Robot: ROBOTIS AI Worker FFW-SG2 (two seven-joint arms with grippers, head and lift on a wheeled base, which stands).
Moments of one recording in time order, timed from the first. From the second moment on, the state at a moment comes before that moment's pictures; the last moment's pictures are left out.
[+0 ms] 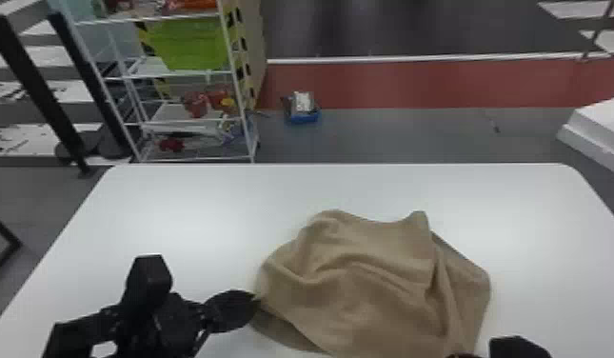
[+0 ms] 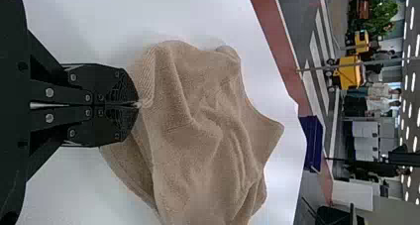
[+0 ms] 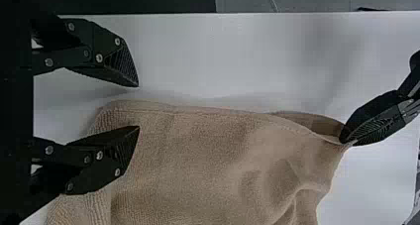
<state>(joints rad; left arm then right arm) 0.40 0.00 0.23 -2.13 -0.46 0.38 -1.18 0.49 -0.23 0.04 -2.23 0.77 0.31 1.36</state>
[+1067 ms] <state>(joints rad) 0.42 0.00 0.24 -2.49 -0.30 0.76 -0.98 0.40 -0.11 -0.26 -2.34 0.32 0.29 1.26</state>
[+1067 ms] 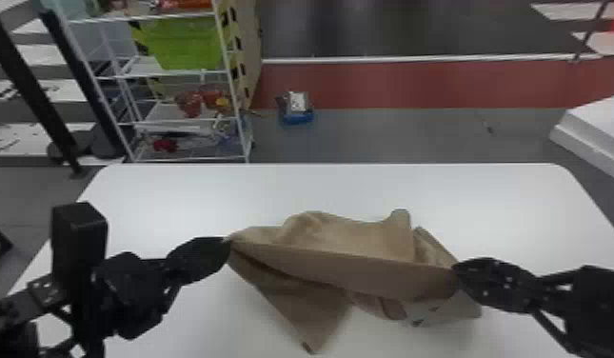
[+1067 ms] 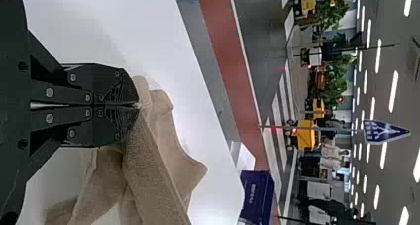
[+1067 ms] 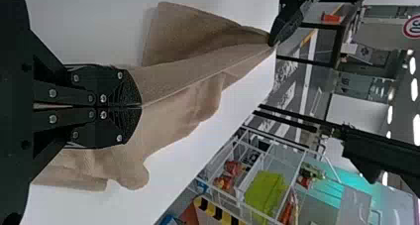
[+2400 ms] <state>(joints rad) 0.35 0.00 0.19 -2.33 -0.31 0.81 -0.93 0.25 -0.14 0.04 -2.10 0.59 0.57 1.06</state>
